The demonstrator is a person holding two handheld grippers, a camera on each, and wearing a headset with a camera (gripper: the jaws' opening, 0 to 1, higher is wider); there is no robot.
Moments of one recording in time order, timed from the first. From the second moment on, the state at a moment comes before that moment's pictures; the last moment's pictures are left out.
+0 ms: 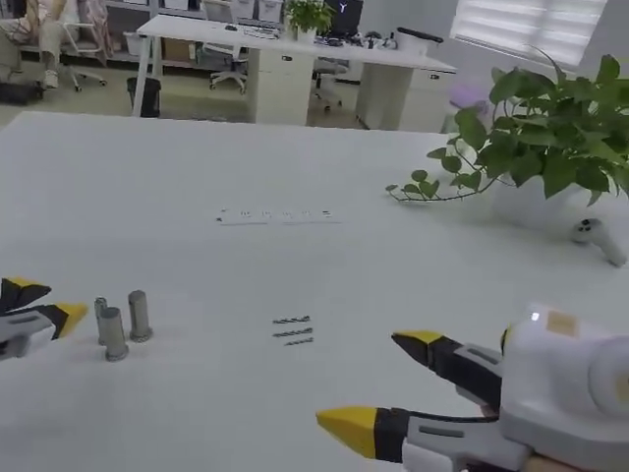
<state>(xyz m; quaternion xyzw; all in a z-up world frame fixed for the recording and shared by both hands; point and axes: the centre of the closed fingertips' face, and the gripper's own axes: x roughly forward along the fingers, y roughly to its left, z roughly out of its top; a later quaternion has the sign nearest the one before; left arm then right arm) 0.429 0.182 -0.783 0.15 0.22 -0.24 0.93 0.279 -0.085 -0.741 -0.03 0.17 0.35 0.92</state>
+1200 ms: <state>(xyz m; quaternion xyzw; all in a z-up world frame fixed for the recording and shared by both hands) 0.449 0.165 -0.830 0.19 0.24 -0.36 0.88 0.287 -0.084 -0.764 -0.04 0.22 0.35 0.91</state>
